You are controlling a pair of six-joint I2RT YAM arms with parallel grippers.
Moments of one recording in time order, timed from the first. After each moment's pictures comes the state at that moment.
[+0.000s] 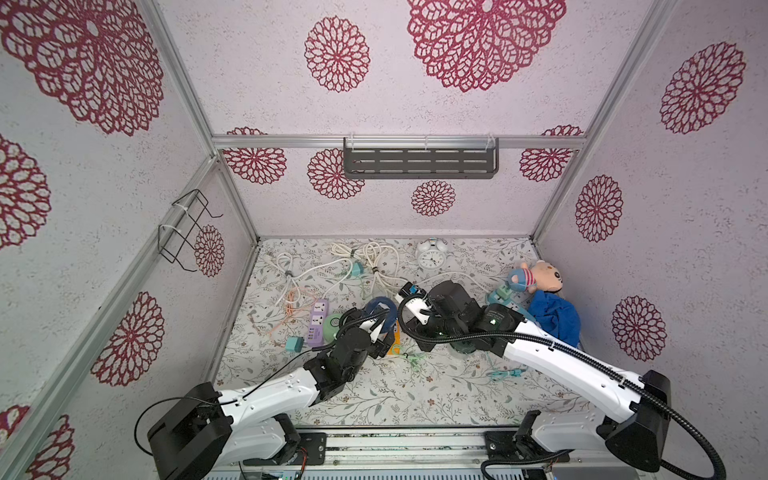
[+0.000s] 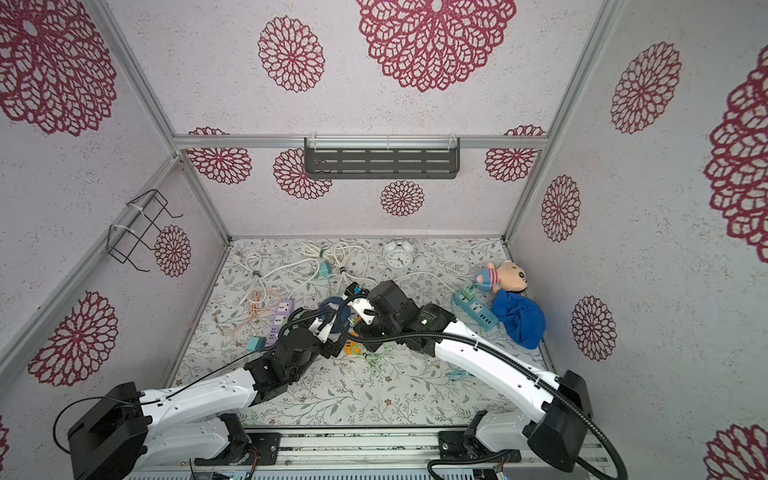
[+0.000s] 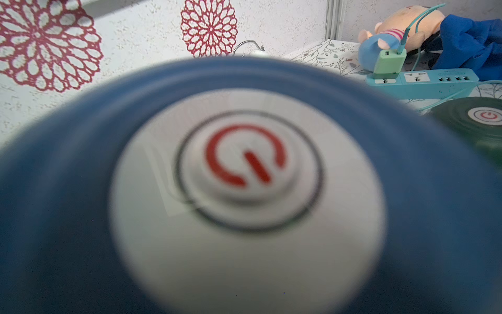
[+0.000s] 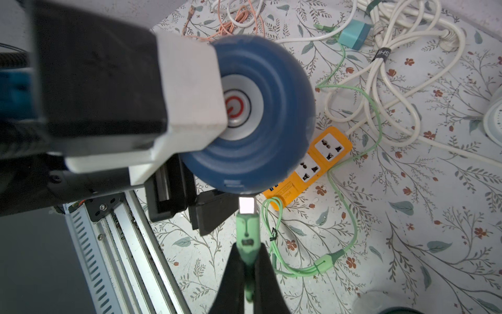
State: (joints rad) left arm -0.89 1.19 0.49 0.35 -0.48 0.11; right arm 0.91 1.31 1.20 -0.66 -0.14 0.09
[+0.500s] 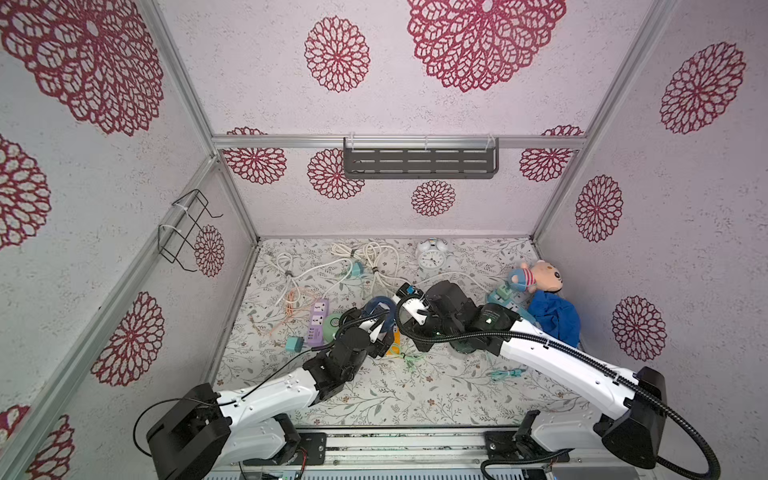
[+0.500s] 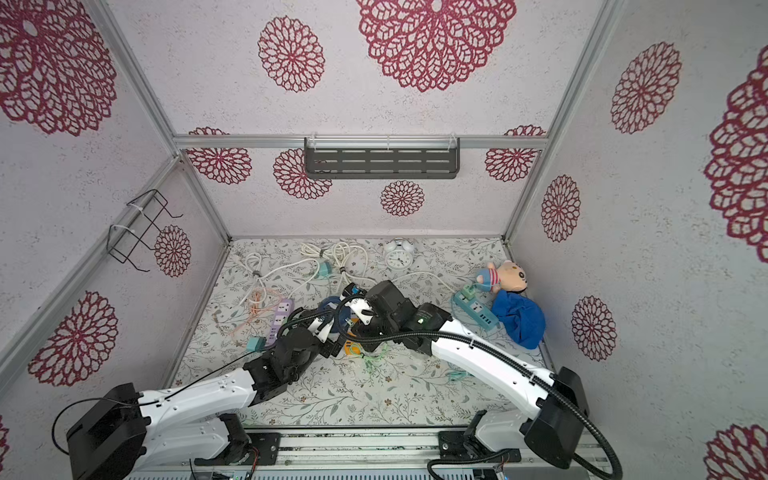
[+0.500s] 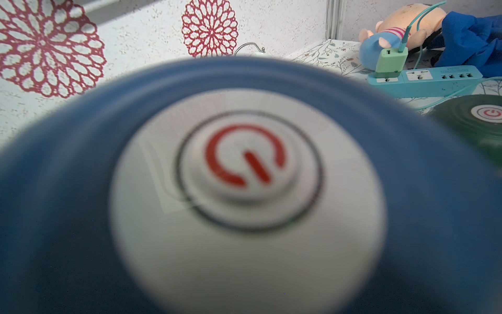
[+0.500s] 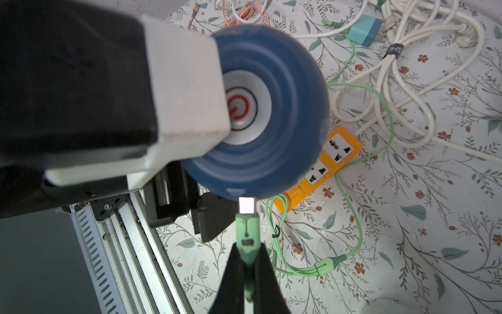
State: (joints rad) left arm -0.89 1.19 0.49 0.35 -0.48 0.13; right arm 0.91 1.33 1.20 -0.65 -0.16 0.10
